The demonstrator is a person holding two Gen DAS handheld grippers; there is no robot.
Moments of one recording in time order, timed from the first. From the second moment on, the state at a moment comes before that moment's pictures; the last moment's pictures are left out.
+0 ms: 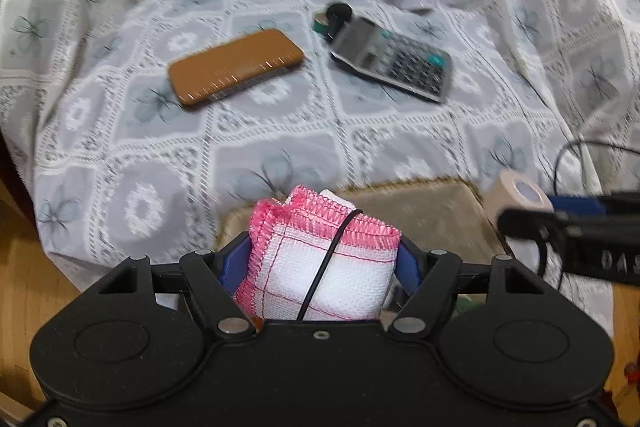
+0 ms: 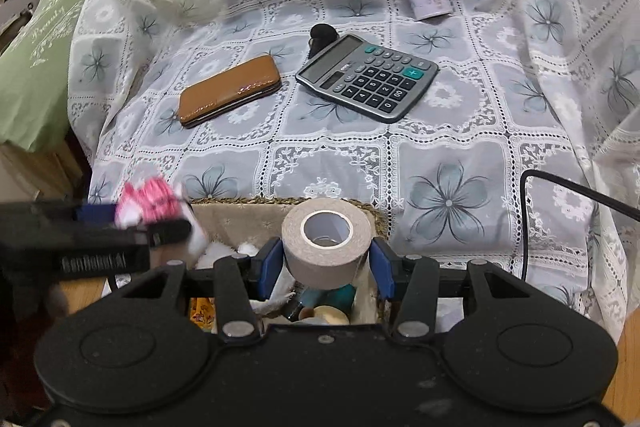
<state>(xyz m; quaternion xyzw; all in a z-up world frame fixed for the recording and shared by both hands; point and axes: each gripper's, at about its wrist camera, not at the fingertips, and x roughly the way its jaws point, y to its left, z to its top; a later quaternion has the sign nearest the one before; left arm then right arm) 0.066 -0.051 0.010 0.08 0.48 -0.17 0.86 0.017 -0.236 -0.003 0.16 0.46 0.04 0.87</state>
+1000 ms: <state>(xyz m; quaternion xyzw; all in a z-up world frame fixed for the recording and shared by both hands) 0.063 -0.045 -0.013 0.06 0.53 -0.17 0.83 0.028 -0.221 -0.015 0.17 0.49 0.05 0.85</state>
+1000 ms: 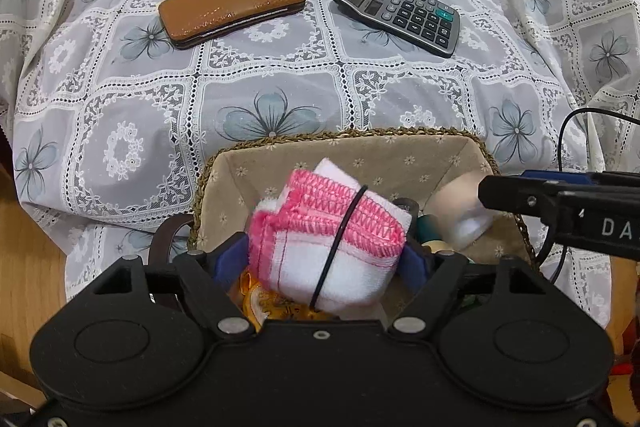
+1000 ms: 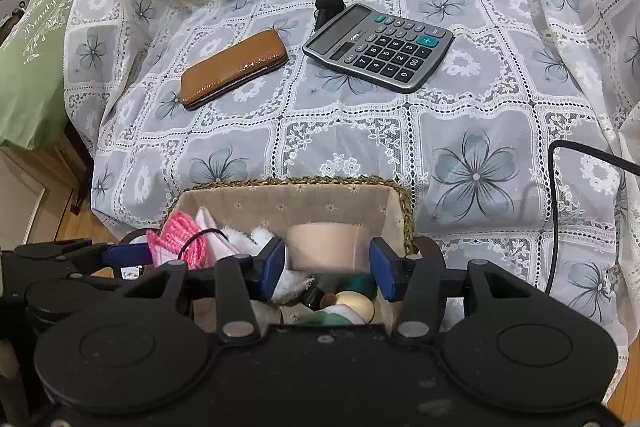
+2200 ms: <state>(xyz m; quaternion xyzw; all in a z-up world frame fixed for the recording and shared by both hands) 0.065 -0.046 -0.012 0.07 0.53 -0.14 0.83 0.030 -0.219 -0.017 0.17 0.49 0.05 0.85</state>
